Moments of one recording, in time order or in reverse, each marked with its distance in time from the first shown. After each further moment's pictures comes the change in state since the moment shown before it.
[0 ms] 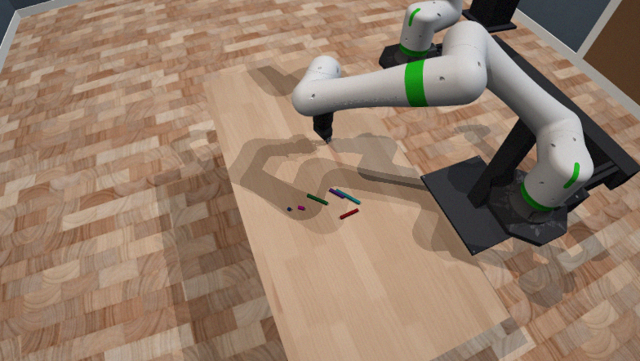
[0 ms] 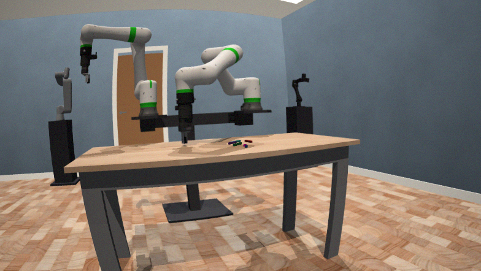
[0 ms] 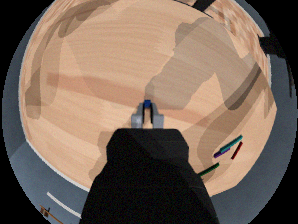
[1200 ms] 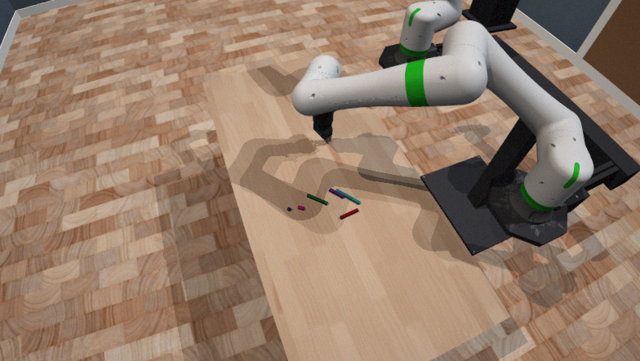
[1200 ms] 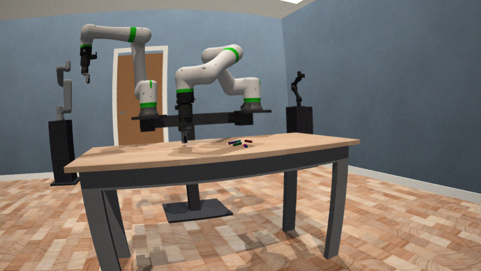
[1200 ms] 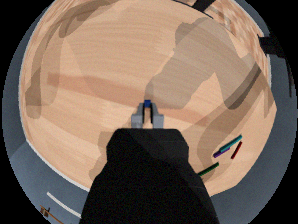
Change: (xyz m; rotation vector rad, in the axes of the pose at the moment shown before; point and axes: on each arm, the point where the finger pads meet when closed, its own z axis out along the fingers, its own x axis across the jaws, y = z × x) left arm 0.000 0.000 -0.002 0.000 0.000 0.000; right arm 0.000 0.000 0.000 0.000 0.000 0.000
